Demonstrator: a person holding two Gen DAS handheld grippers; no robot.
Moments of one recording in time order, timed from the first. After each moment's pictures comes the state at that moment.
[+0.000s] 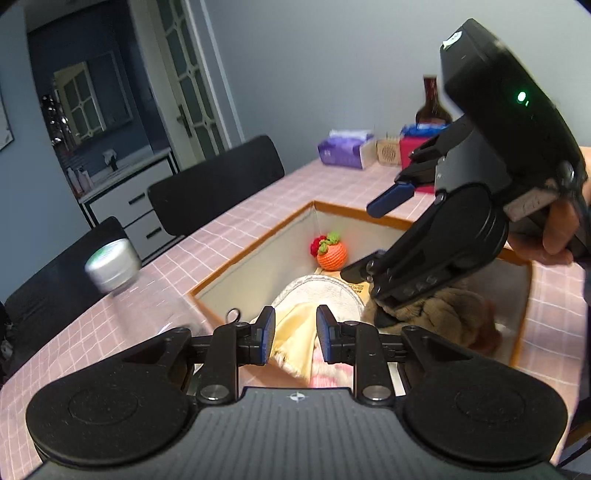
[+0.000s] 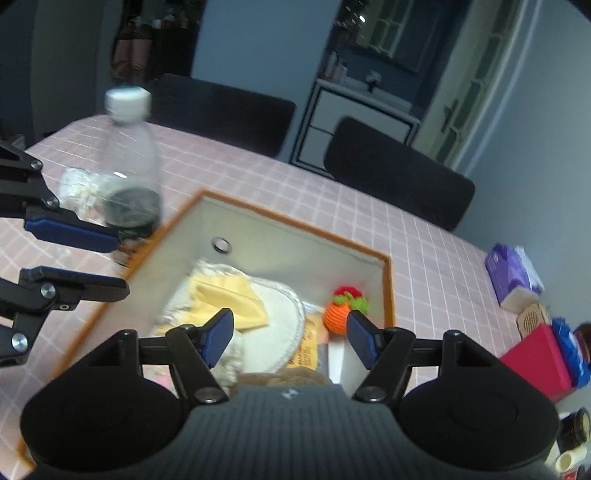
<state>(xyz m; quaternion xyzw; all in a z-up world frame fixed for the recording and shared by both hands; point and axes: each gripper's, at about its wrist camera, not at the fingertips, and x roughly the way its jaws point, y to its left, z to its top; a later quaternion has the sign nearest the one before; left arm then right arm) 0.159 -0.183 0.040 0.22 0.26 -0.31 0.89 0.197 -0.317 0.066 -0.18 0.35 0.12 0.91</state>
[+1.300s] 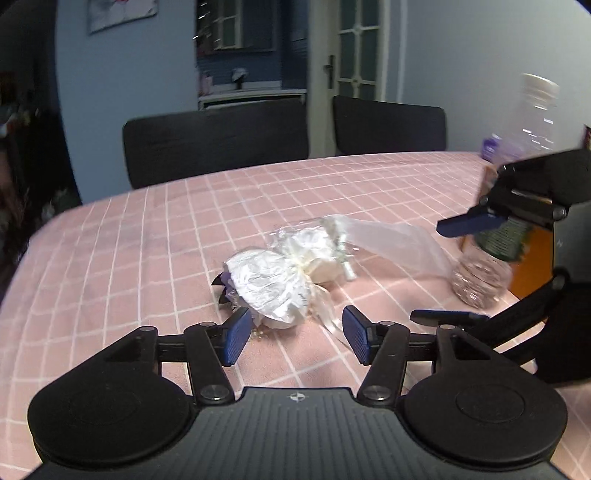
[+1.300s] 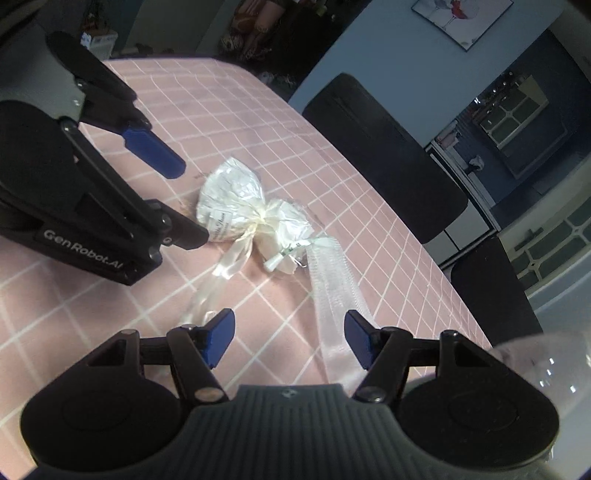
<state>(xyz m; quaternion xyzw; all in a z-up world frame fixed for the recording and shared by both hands) 0.229 0.089 -0.039 0.07 0.31 -0.17 0.93 0.245 -0.033 -0.022 -0.38 0.32 0.20 0.85</state>
